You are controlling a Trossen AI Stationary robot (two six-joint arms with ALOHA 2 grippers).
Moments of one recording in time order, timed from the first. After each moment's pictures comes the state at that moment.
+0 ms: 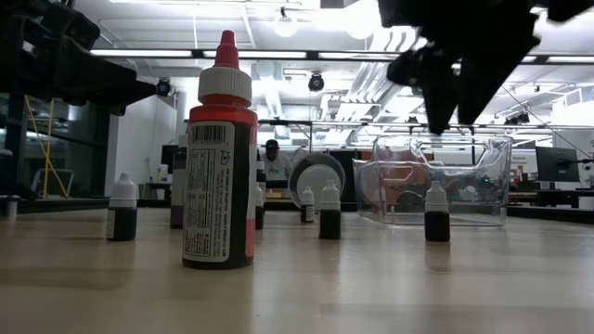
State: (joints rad) left arm -0.02 0.05 0.02 0.00 -0.01 0.02; right arm 0.31 1.67 1.25 -0.87 0.01 0.13
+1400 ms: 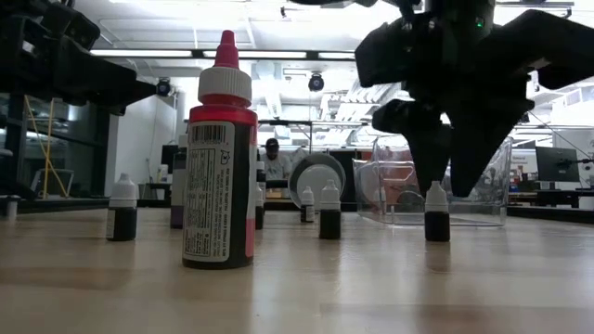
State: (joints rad) left arm -0.02 0.05 0.02 0.00 -0.01 0.02; right arm 0.31 1.84 1.24 -0.76 -0.03 0.13
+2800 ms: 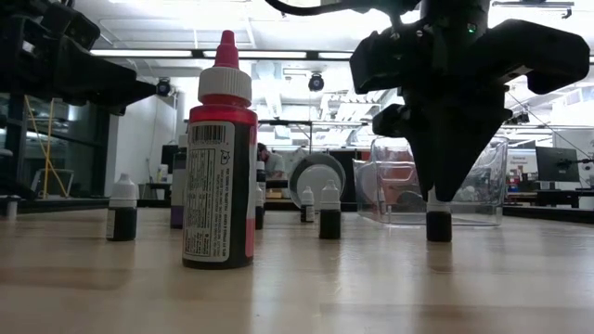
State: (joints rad) left arm -0.02 0.05 0.02 0.00 -0.01 0.02; right arm 0.30 1.85 1.24 -0.75 -0.03 0.18
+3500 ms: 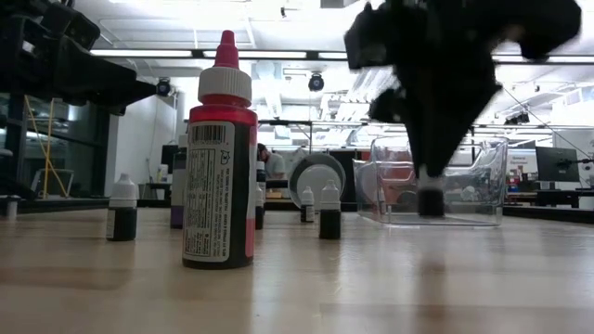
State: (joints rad) left arm -0.02 0.05 0.02 0.00 -0.01 0.02; right arm 0.30 1.82 1.29 -0.75 -0.06 0.21
